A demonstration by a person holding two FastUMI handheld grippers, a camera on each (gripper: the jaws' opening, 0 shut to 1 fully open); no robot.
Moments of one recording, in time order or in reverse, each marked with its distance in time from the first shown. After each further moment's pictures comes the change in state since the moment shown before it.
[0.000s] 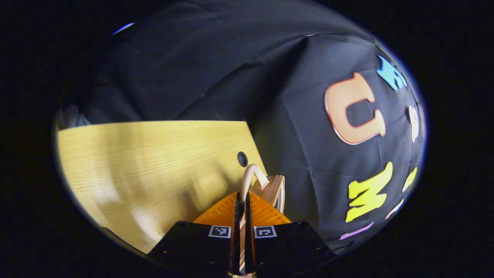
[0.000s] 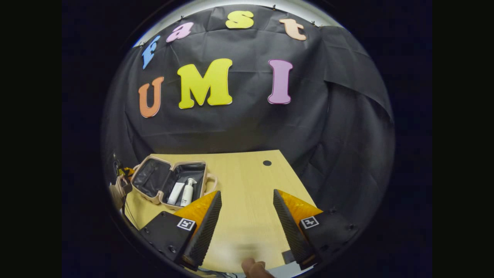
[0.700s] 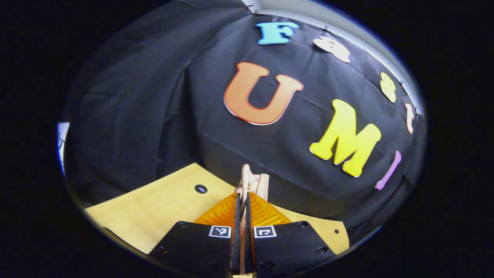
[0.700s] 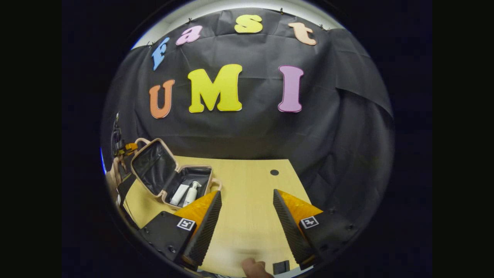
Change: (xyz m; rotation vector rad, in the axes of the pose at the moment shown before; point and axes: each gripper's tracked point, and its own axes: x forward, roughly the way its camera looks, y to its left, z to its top) left arm -0.074 -0.166 -0.045 0.651 -0.203 -0.083; right arm 0.013 -0.017 0.014 -0.058 -0.046 0.130
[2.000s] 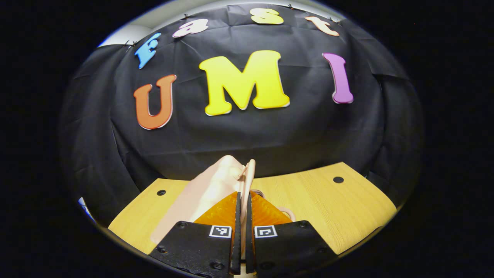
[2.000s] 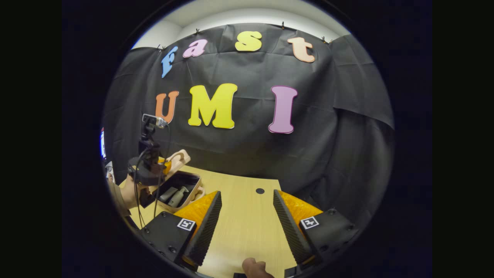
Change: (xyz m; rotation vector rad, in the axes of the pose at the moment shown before) left arm -0.034 -0.271 -0.196 0.596 0.106 -0.089; right arm -0.023 -0.112 0.031 -0.095 -0.135 0.030
